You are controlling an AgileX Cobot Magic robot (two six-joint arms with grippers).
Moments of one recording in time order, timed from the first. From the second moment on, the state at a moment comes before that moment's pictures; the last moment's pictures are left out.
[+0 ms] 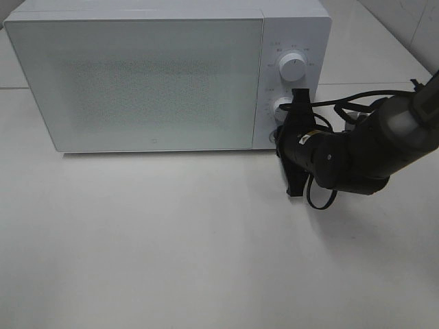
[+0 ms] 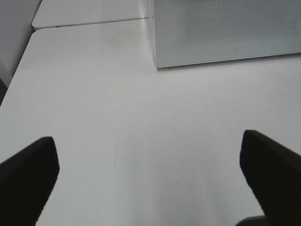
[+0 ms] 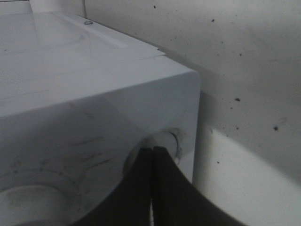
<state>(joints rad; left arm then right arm) 0.10 0.00 -0.50 -0.18 1.04 0.22 0.48 2.09 -0.85 0.51 -0.74 1.40</state>
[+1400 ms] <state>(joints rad) 0.10 0.00 -0.50 -0.18 1.04 0.22 0.51 2.18 -0.91 0.57 -0.86 1.40</state>
